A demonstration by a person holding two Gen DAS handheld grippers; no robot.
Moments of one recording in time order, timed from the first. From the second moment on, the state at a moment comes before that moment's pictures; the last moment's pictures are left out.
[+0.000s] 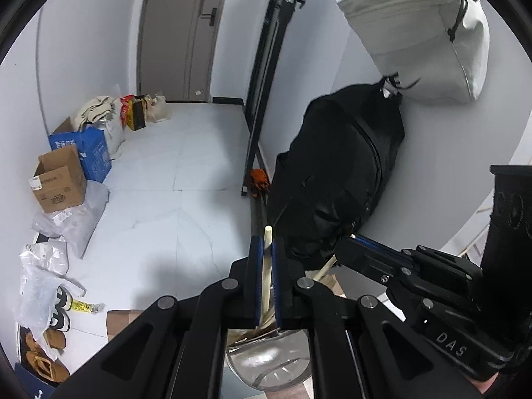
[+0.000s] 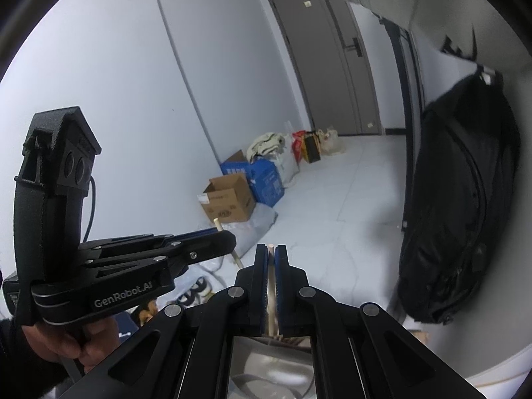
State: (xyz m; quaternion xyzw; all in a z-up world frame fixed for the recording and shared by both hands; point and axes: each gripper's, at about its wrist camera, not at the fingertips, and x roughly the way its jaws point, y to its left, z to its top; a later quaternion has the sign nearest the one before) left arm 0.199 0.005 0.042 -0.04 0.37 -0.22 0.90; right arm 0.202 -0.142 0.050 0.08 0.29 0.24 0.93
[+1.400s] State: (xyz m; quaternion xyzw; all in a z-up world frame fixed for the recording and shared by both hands) left arm 0.066 0.027 0.085 -0.05 0.26 -0.07 0.96; right arm 0.064 -0.199 0.069 0.18 0.21 0.21 0.94
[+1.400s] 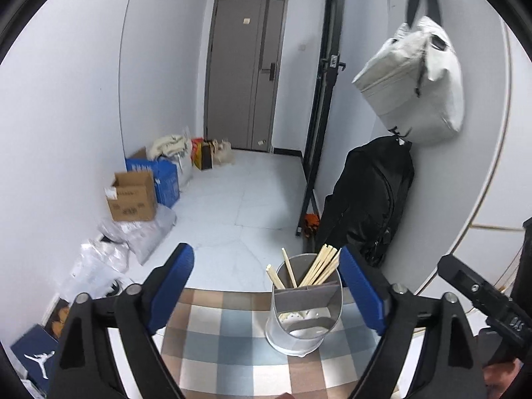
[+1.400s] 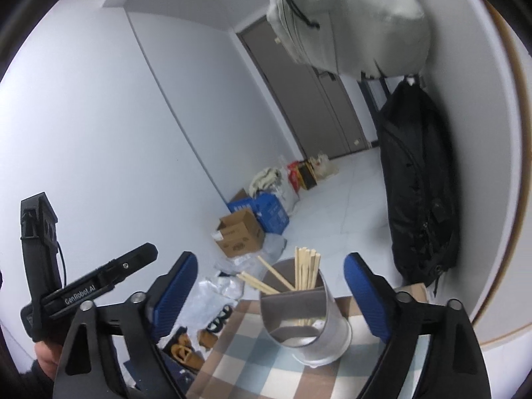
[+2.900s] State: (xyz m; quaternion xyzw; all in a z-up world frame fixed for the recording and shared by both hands) left arm -0.015 0.013 0.075 -0.05 0.22 -0.04 0.97; right arm -0.031 -0.185 0.075 0.10 0.16 0.19 0.96
